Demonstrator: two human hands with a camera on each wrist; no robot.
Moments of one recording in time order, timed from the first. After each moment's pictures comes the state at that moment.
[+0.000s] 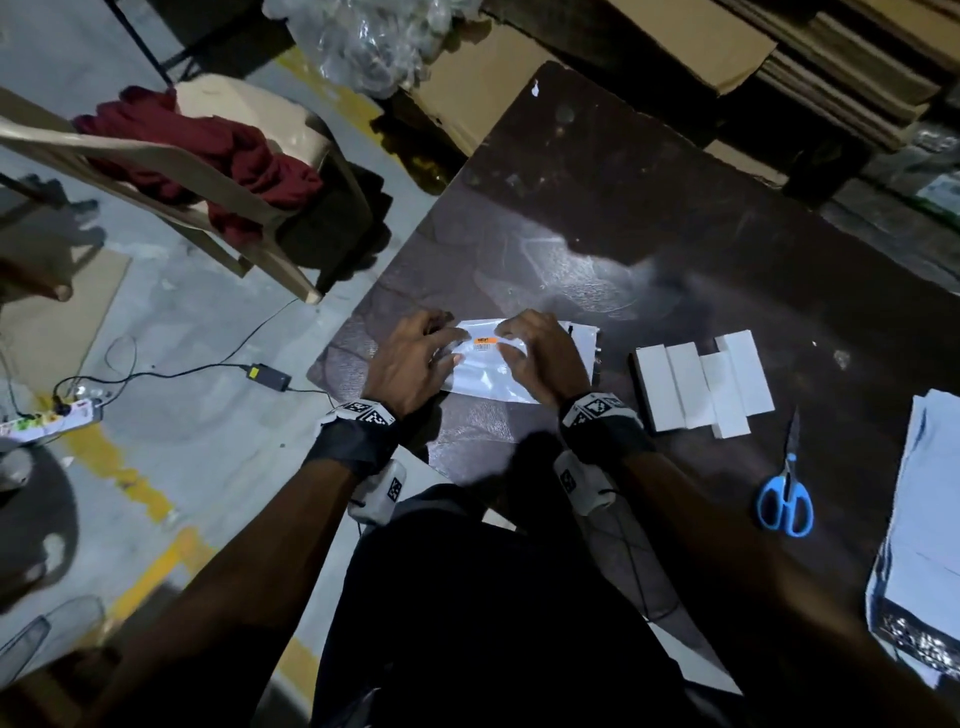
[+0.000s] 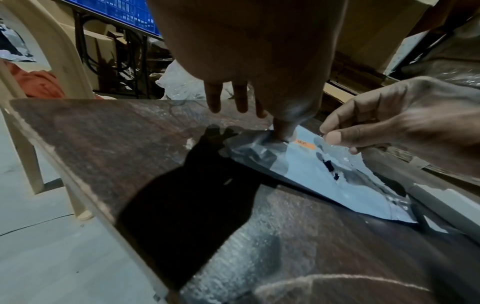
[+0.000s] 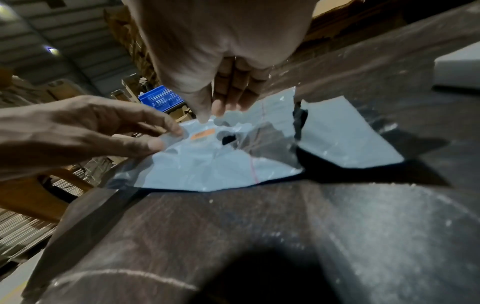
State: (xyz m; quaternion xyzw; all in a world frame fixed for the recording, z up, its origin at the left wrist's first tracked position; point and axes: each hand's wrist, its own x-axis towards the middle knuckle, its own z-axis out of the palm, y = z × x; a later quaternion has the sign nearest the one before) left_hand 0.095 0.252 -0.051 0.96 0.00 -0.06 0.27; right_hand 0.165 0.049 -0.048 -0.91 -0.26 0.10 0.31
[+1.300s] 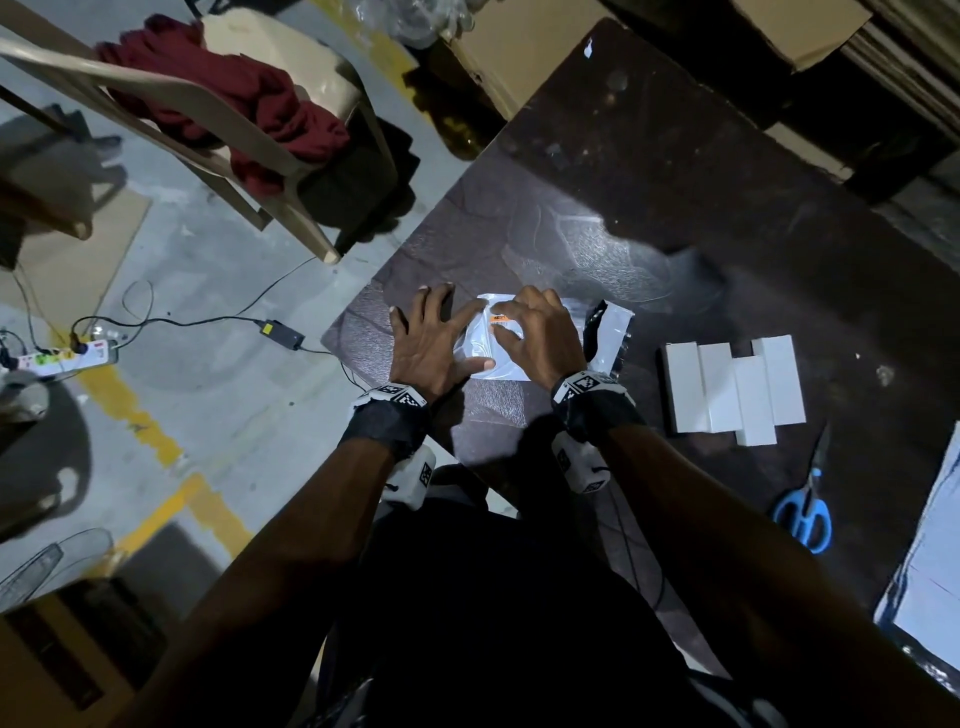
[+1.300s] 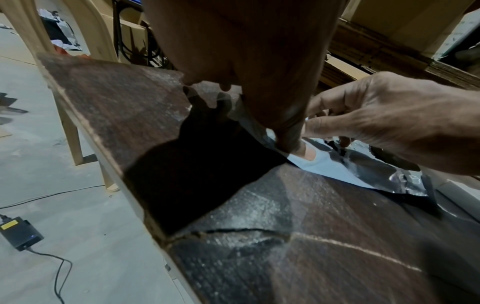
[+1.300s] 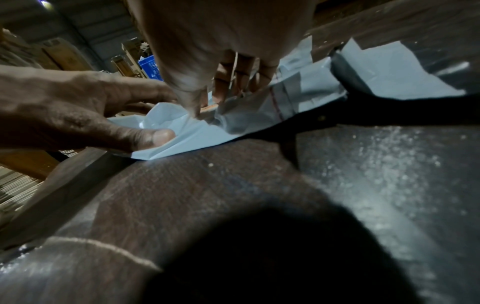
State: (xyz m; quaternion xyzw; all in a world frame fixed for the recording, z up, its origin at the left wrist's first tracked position) left_hand 0.089 0.231 -0.055 0.96 0.12 -0.15 0.19; right_hand 0.166 0.078 -0.073 -0.91 -0.28 0.09 0.29
